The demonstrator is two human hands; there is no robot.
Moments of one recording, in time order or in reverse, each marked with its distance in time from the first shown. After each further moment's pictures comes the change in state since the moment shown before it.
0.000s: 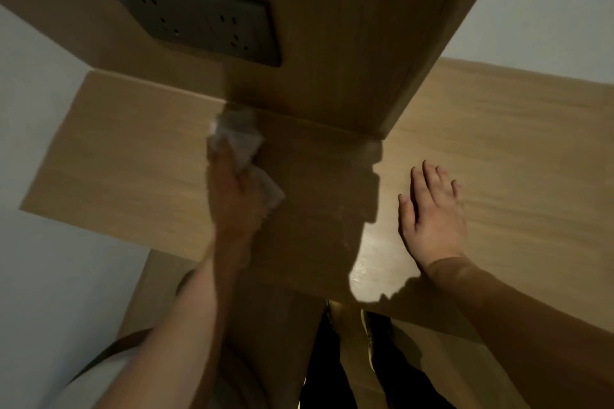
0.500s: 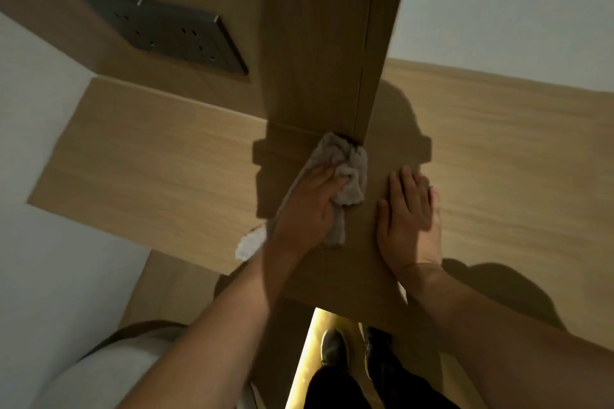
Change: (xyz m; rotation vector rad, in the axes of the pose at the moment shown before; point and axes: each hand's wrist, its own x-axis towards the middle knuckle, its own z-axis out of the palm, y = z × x) left_hand -0.047 0.082 0.079 0.165 -0.509 0.528; right_hand 0.001 0.005 0.000 0.173 0.111 -0.034
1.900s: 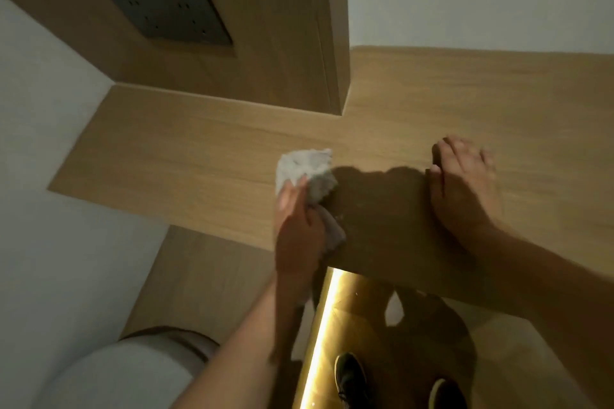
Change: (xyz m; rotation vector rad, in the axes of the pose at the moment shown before) left_hand -0.095 0.074 0.040 -0.319 0.365 -0.482; right_hand -0.025 0.093 -0.057 -0.092 0.028 -0.034
